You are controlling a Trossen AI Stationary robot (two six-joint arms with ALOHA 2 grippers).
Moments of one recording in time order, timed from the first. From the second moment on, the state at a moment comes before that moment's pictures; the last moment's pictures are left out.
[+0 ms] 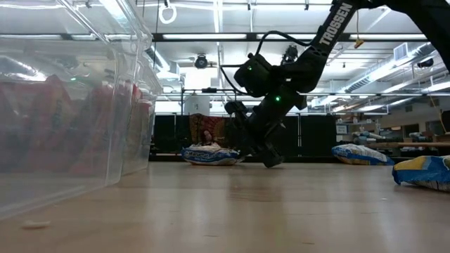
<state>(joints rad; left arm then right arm) 0.03 0.91 1.36 -1.02 -0.03 -0.22 -0.25 2.02 1.04 0.27 0.50 1.81</state>
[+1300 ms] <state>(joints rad) 0.03 1.02 1.28 -0.71 0.00 -0.07 -0.12 1.46 1.04 -0.14 0.24 0.66</state>
